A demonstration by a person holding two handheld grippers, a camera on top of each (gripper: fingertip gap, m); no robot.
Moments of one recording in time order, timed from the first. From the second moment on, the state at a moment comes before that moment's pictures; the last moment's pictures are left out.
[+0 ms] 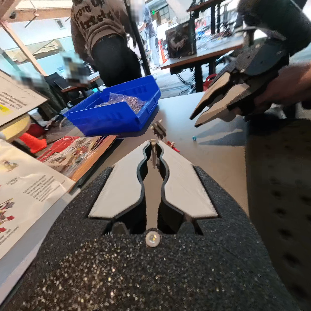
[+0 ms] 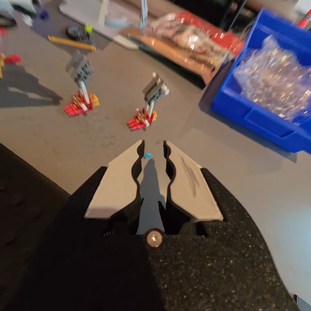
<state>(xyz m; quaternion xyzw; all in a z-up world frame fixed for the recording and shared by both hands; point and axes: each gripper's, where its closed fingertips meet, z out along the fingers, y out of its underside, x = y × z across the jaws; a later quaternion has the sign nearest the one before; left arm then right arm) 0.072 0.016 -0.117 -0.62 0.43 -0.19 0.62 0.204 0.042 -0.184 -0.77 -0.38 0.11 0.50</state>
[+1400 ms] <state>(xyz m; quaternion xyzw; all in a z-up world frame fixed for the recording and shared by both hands) 0.101 -0.003 -0.088 -0.44 0.57 0.03 0.70 0.103 0.009 -0.080 -0.67 -0.34 0.44 0.50</state>
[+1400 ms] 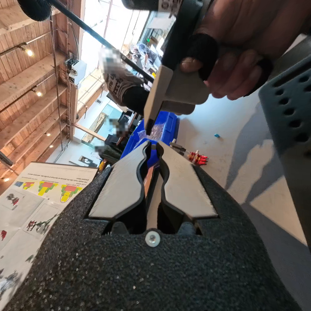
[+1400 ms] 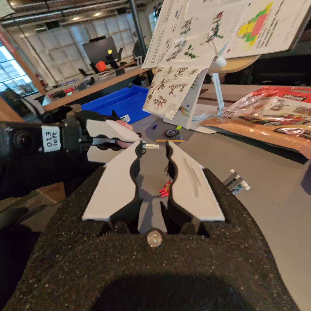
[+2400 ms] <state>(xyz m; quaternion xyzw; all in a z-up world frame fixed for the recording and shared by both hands) 0.118 -0.081 -0.047 -0.37 0.55 -0.24 0.70 0.108 -0.066 -0.054 -0.47 -0.39 0.69 0.39</state>
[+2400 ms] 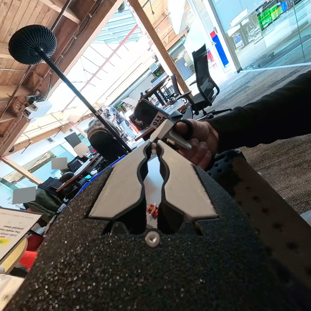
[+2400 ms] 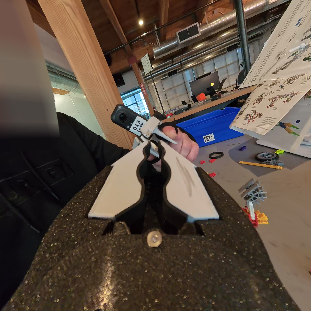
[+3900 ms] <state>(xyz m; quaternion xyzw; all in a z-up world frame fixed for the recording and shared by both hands) 0.083 0.034 -0.158 -0.57 0.62 -0.08 0.54 0.079 0.041 -0.141 -0.69 -0.35 0.47 0.42</state>
